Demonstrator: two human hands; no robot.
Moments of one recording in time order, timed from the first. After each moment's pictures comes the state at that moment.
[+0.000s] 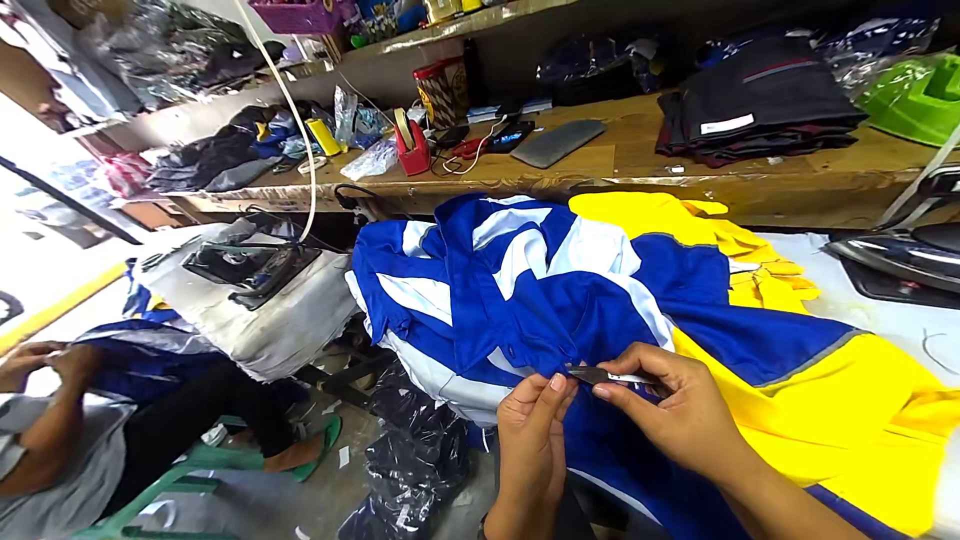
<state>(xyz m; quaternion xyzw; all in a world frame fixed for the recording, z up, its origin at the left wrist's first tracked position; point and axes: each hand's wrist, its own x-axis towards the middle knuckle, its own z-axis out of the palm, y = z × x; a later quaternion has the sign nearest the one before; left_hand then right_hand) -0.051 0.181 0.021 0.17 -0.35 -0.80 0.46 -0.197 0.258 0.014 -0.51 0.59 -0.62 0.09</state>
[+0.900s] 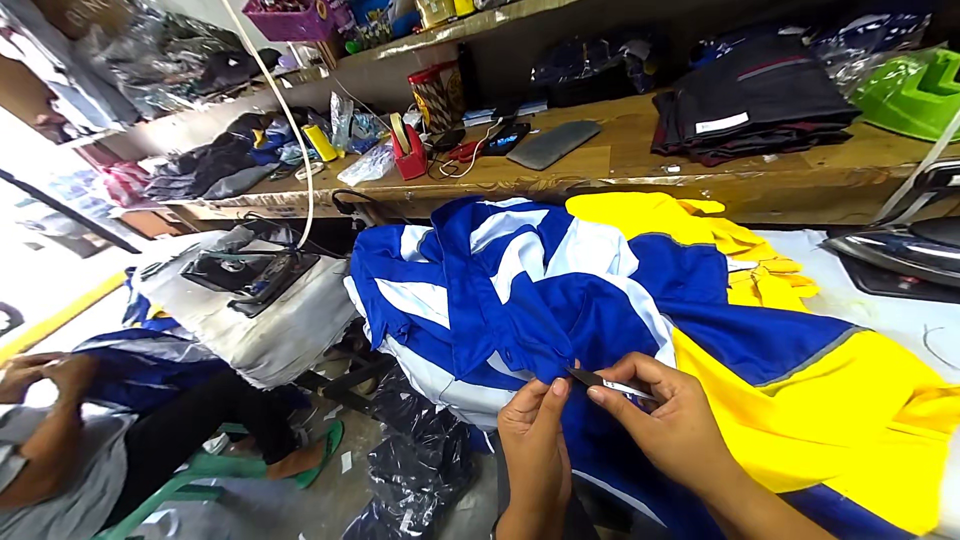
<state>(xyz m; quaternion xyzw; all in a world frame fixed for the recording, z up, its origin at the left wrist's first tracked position) -0.059 0.183 0.010 0.14 -0.40 -0.74 0.53 -0.176 0.256 0.010 -0.45 0.57 -0.68 0.12</state>
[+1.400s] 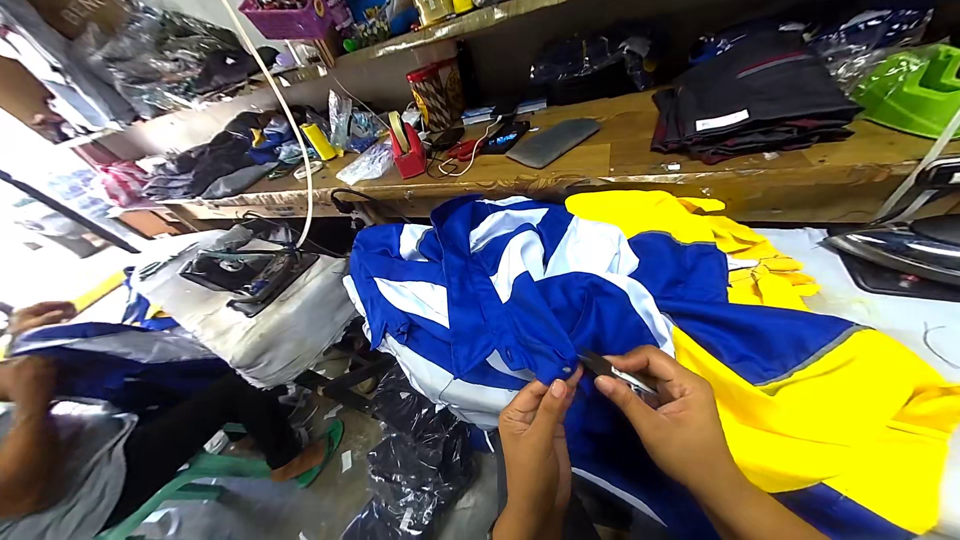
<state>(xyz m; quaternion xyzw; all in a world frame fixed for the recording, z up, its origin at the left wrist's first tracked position) -0.054 0.186 0.015 0.15 -0.37 -0.77 0.49 -0.173 0.254 0.009 -0.43 0.55 -0.71 0.08</state>
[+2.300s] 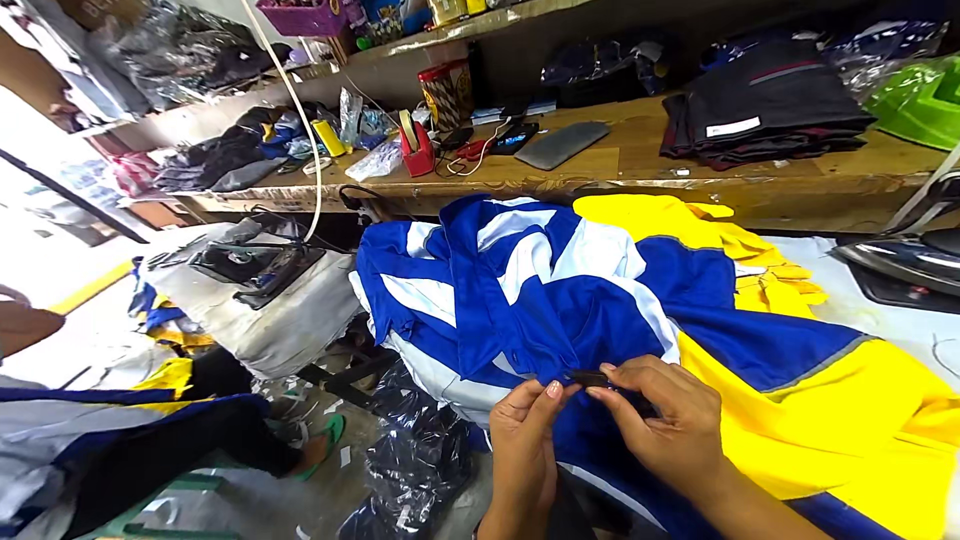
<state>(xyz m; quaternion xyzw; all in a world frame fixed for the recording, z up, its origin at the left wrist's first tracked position) -0.042 0.175 0.020 0.17 -0.40 -0.77 0.47 -0.182 0.247 0.000 -0.54 0.59 -0.57 -0.19</state>
